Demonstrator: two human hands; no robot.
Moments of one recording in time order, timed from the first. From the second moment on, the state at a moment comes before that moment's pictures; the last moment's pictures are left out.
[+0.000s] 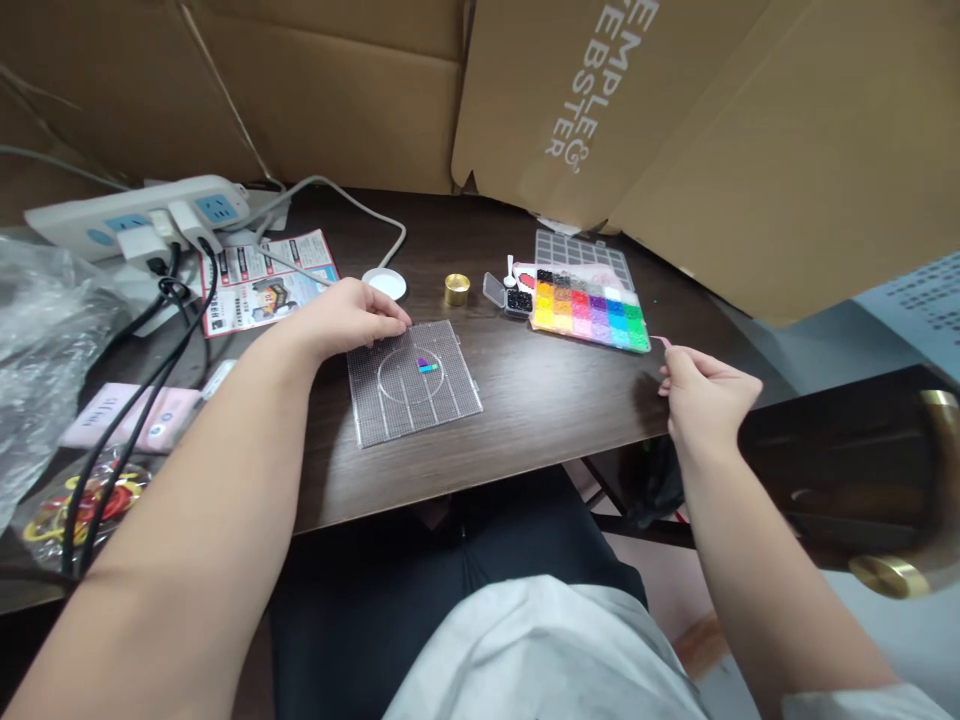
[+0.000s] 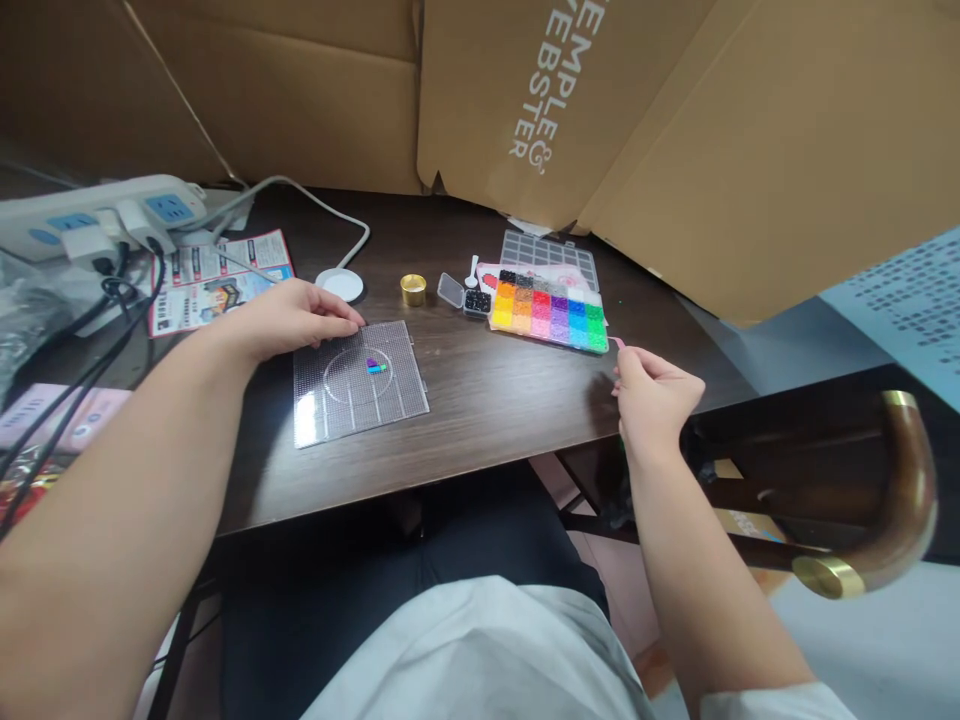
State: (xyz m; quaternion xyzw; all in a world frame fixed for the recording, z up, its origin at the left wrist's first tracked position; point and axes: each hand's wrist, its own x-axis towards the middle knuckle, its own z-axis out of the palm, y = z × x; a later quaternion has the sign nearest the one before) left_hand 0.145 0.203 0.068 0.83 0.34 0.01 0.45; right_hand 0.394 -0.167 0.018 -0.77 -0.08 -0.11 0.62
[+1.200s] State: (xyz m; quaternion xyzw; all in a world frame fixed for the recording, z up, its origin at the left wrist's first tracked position) left_hand 0.148 0.199 0.082 0.81 0.34 -0.07 0.48; right_hand 0.329 0.007 0.043 -0.56 -0.62 0.37 0.41
